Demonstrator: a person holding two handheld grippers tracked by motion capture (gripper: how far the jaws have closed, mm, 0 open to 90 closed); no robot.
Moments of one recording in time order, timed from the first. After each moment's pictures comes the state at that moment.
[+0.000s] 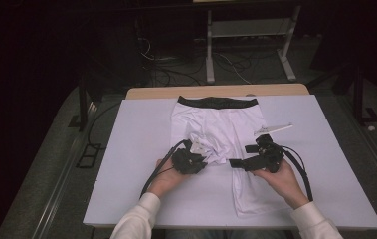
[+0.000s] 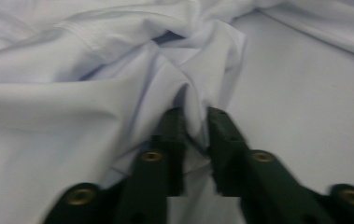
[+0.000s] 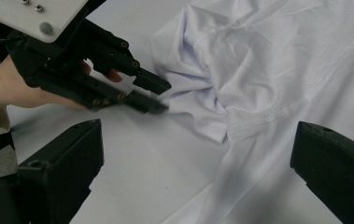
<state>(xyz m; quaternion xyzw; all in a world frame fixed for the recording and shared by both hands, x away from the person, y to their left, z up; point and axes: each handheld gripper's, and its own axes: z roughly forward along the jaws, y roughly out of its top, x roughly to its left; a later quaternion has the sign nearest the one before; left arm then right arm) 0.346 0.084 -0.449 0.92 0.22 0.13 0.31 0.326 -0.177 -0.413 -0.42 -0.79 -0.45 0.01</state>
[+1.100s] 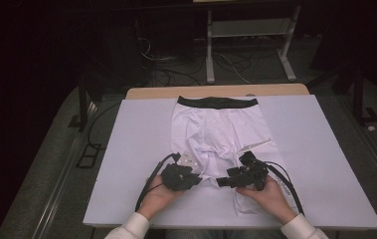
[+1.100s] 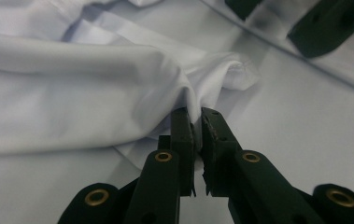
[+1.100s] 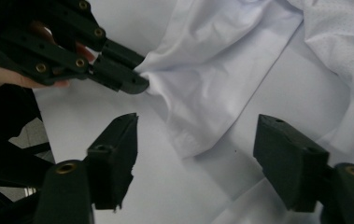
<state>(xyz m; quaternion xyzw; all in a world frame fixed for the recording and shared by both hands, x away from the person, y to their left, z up) 0.299 0.110 -0.433 0.90 0.26 0.05 0.34 0.300 -0.137 -0.442 -0.42 -0.81 -0.40 0.08</state>
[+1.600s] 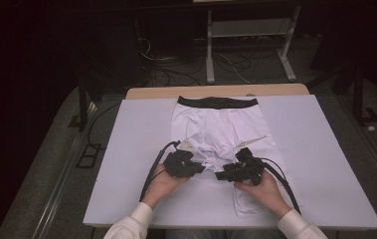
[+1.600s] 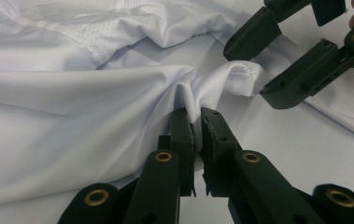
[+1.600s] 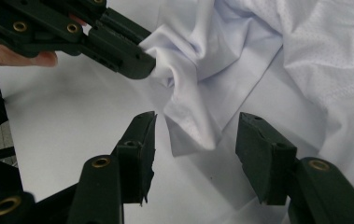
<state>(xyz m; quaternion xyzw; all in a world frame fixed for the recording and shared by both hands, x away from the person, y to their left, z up) 0.326 0.105 -0.429 0.89 0.28 0.02 0.36 0.314 -0.131 -0.446 -0.41 -0.82 -0.40 0.05</state>
